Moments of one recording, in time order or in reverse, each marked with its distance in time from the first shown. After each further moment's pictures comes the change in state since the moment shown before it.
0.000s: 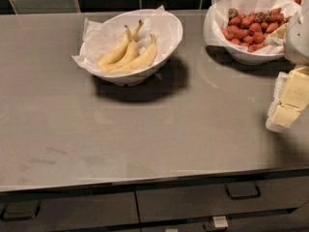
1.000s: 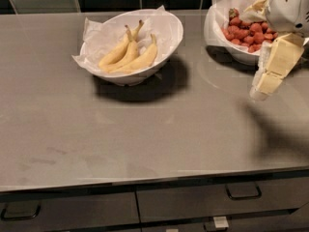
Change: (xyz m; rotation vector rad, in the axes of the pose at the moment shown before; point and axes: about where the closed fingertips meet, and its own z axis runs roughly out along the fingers) arm -0.047 -0.037 -0.010 -0.030 -0.180 -0.131
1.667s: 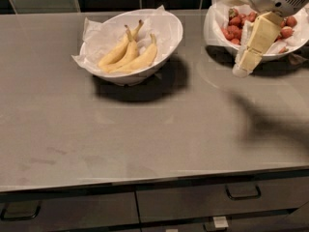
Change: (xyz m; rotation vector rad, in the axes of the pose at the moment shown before) arm -0.034 -0.042 0.007 -0.005 -0.108 -0.058
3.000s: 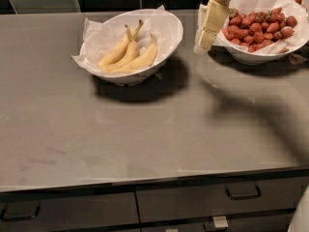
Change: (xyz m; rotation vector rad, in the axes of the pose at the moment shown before) arm -0.063 -0.063 0.046 -0.025 -0.052 -0.166
